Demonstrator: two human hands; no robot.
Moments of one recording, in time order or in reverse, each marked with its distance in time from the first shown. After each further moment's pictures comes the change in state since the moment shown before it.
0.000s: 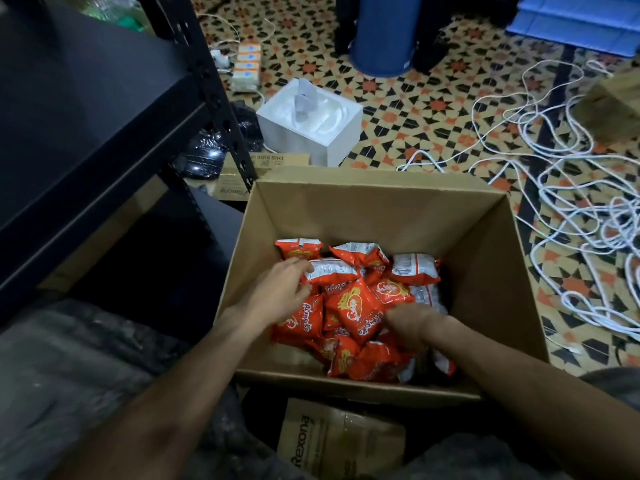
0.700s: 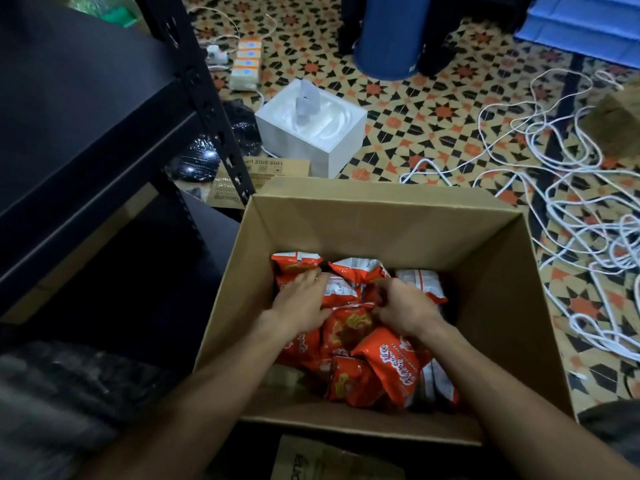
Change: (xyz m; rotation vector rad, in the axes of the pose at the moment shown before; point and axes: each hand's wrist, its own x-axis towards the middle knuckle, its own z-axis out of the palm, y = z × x) left_hand 0.063 -0.012 0.052 0.199 -0.197 -0.007; right_hand 0.021 -0.006 -0.052 0.530 0.411 0.240
